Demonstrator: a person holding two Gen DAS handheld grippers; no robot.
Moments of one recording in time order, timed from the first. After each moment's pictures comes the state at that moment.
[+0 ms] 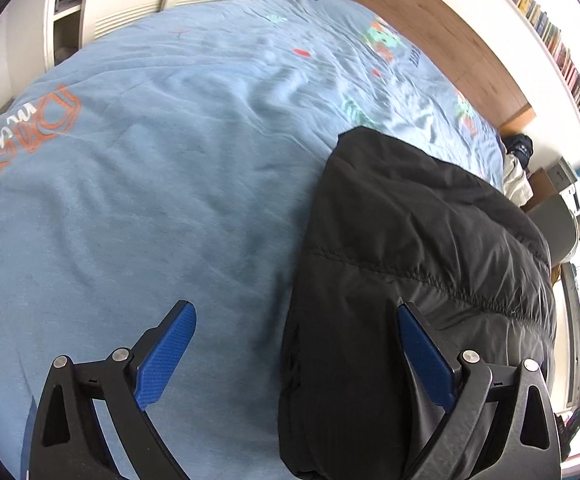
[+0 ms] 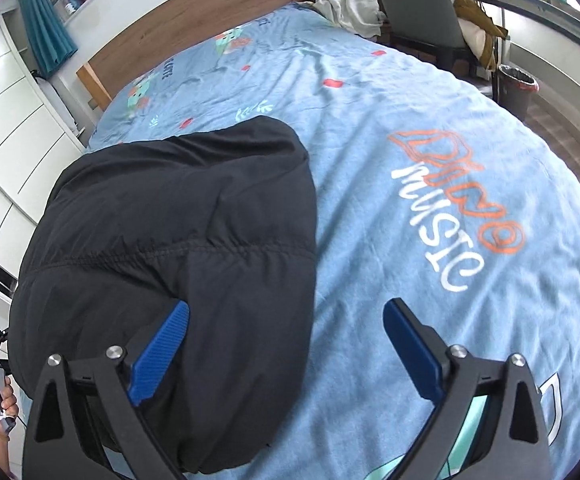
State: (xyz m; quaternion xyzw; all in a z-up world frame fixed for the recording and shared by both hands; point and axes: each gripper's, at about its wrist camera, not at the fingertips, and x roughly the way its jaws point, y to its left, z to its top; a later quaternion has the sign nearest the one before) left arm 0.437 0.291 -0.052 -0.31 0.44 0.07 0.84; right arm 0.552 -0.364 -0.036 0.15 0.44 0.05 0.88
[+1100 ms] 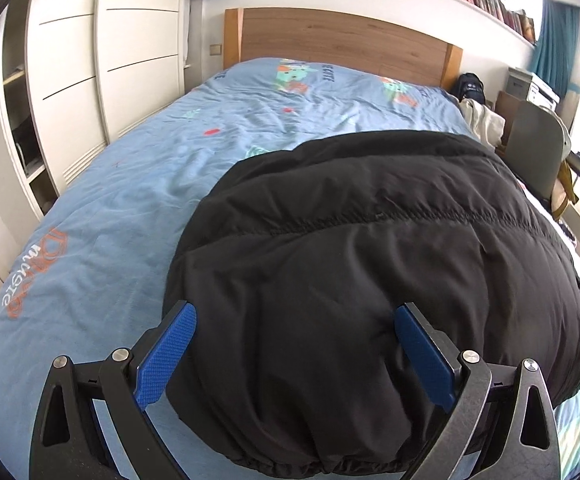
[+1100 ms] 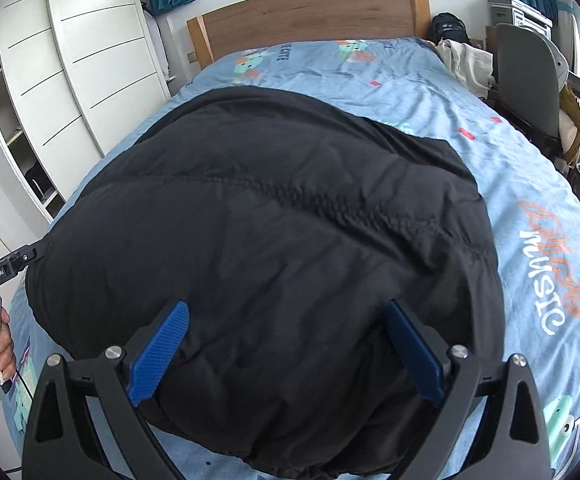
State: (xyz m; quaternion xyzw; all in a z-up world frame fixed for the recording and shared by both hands) left arm 0.419 0.138 -0.017 -0.06 0.35 0.07 0.93; right arm 0.518 -0.209 -0.027 0.01 0.39 0.18 0.90
